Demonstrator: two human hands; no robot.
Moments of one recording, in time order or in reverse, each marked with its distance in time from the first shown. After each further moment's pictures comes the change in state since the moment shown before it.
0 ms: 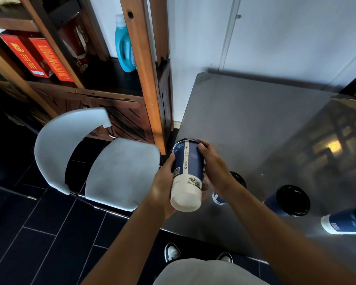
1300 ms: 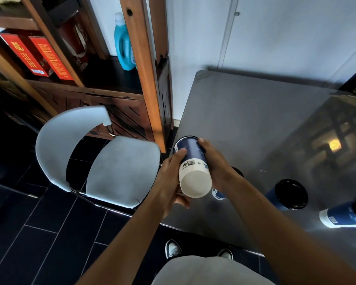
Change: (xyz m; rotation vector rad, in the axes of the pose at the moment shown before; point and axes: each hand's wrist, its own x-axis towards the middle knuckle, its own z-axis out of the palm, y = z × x) left_hand -0.005 -0.012 -0.008 0.541 0.140 0.225; right_hand -0.006 -0.010 0.002 0.313 -0.059 0.290
